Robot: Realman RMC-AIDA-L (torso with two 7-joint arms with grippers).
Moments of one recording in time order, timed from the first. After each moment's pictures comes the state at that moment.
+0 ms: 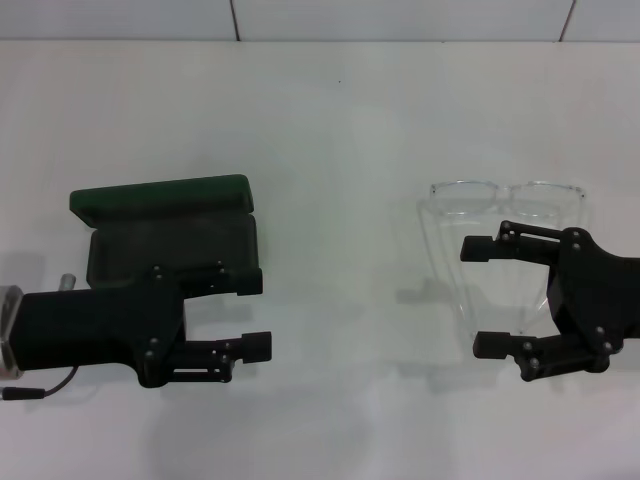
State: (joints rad) left arm -0.40 -1.97 1.02 0.50 1.66 1.83 -1.30; right arm 0.55 1.86 -1.66 -0.23 -0.95 -1.82 0.85
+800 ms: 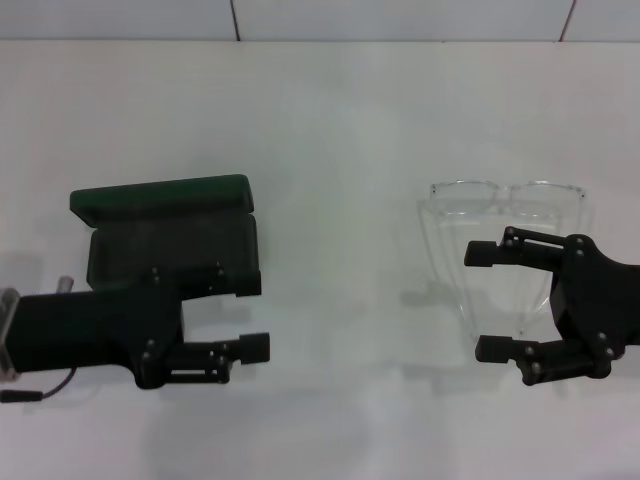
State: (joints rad) left arm -0.39 -1.97 1.01 0.51 1.66 1.85 -1.30; right arm 0.53 1.86 -1.66 -0.23 -0.95 -1.81 0.85
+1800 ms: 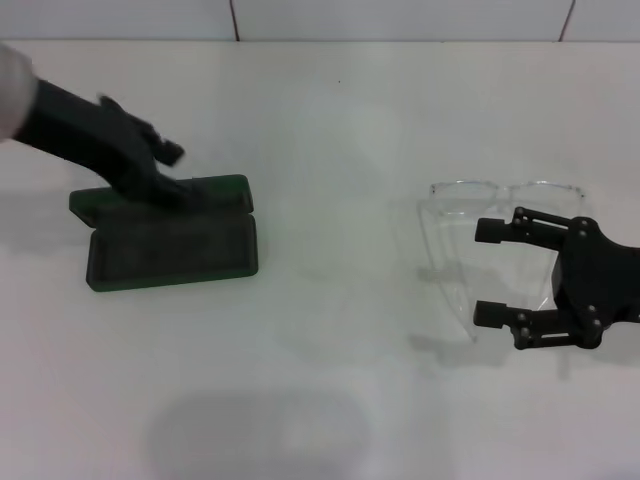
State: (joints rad) left arm -0.63 -1.99 1.05 1.38 2.35 1.73 -2.12; right arm 0.51 1.85 -1.63 -0.25 -0.95 -1.71 0.86
